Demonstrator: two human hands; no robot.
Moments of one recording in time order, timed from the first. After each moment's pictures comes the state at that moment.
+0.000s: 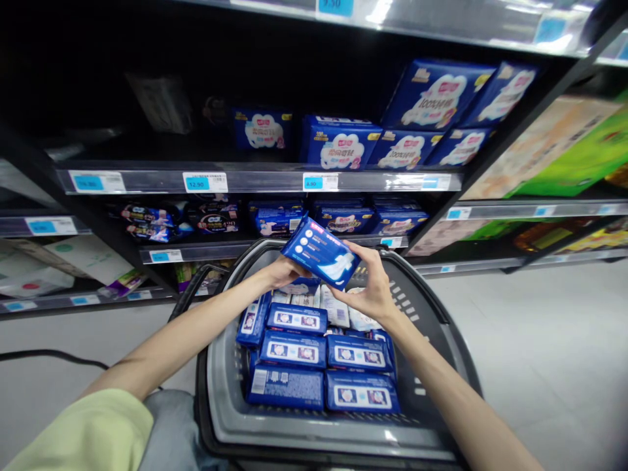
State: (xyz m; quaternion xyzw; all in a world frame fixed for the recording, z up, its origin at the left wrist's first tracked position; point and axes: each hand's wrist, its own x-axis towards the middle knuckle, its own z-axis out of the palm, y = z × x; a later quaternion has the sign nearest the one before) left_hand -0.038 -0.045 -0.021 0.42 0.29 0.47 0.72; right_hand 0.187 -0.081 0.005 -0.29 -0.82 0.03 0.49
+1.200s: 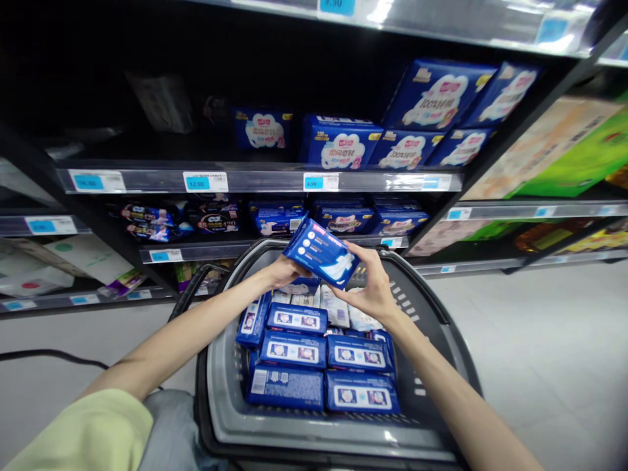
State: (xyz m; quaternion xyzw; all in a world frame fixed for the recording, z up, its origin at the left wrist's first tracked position) left_hand -0.035 -0.043 -0.025 0.40 0.35 0.48 0.70; right_hand 0.190 -0.078 0.002 -0.30 -0.83 0.02 0.47
